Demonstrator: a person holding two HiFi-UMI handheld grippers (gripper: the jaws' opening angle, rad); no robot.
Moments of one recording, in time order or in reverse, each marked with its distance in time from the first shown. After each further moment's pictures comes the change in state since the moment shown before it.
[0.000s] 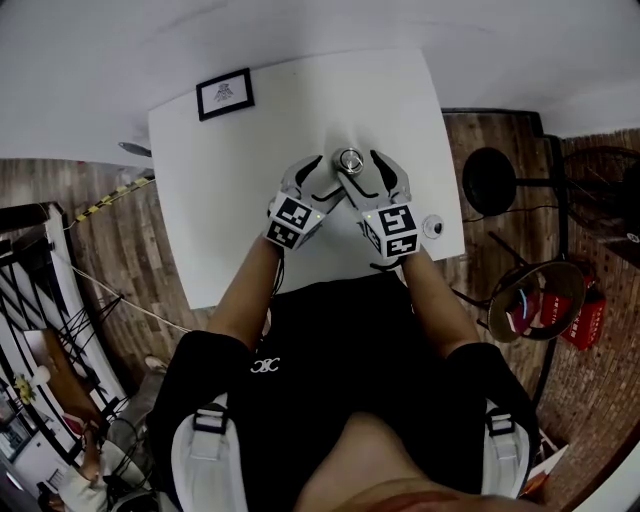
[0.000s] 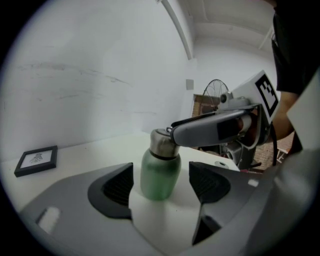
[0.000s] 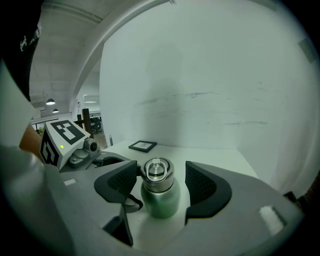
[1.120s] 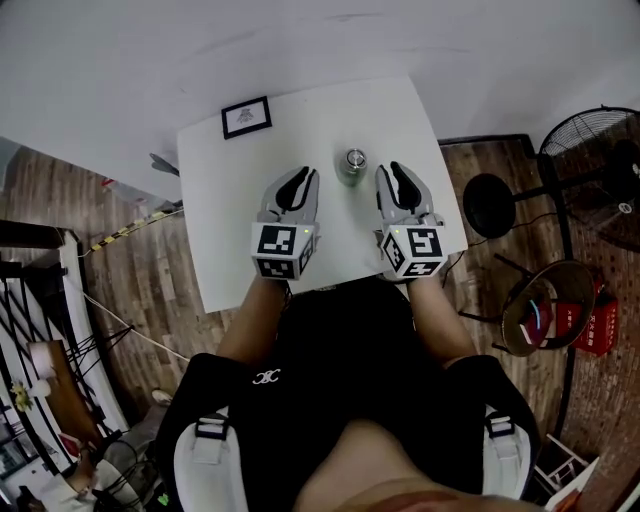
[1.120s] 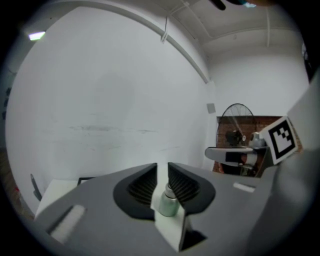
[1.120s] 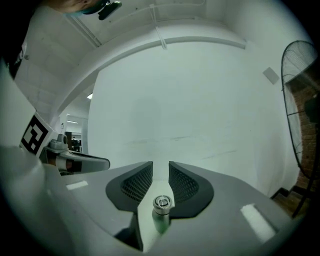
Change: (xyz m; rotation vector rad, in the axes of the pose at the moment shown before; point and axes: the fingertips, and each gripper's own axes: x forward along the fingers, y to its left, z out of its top) left arm -0.160 -0.011 0.112 -0.047 -0.262 0.373; right arm -0.121 0.022 0.093 0.079 -0.361 -0.220
